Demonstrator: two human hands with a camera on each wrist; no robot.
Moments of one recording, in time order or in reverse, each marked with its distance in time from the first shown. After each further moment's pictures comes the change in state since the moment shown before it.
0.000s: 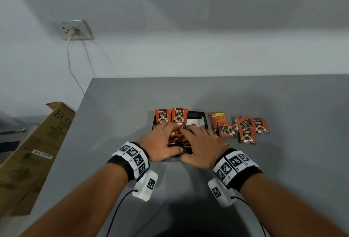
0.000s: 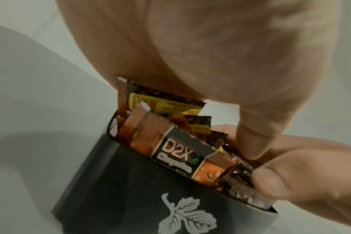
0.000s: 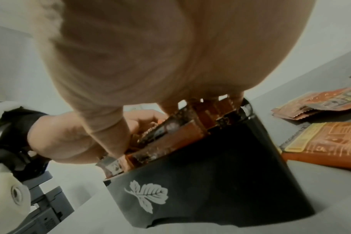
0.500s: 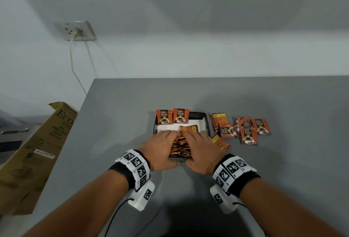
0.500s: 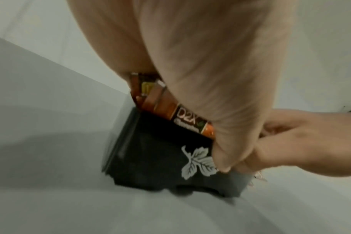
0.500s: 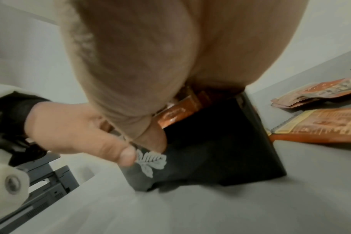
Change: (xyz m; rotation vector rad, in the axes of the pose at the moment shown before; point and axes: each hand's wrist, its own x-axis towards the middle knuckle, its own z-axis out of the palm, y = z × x) left_hand -0.012 -0.005 0.016 0.228 0.076 0.158; right_hand -0.005 -0.003 0.011 -0.002 -0.014 -0.006
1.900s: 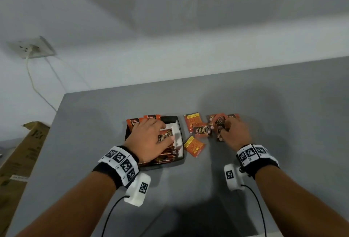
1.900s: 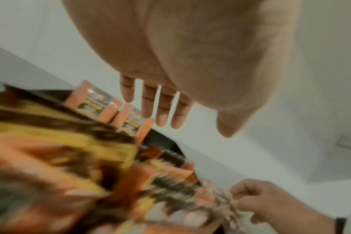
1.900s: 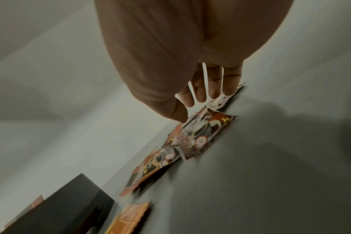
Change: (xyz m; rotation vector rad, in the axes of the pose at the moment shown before) left_hand 0.058 0.055 -0.036 0.071 0.022 -0.163; right_hand -0.043 0.174 -0.021 0.326 0.330 0.758
